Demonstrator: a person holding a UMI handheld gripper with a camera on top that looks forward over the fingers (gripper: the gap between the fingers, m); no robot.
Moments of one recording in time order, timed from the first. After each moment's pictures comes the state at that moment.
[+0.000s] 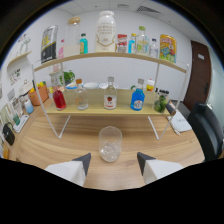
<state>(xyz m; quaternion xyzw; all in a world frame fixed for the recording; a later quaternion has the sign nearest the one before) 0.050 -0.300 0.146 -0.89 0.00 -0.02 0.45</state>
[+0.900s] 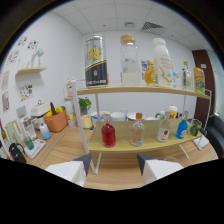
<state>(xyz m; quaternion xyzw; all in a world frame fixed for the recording) -0.117 -0.228 0.201 -0.81 -0.01 0.04 0.58</state>
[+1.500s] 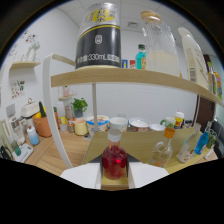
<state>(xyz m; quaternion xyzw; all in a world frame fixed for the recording) -0.137 -0.109 0.183 -0.81 -0.02 0.01 0.59</state>
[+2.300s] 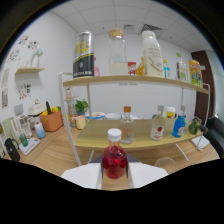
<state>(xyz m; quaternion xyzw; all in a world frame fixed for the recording) -0.084 -0.214 0.178 -0.80 -0.01 0.03 0.60</state>
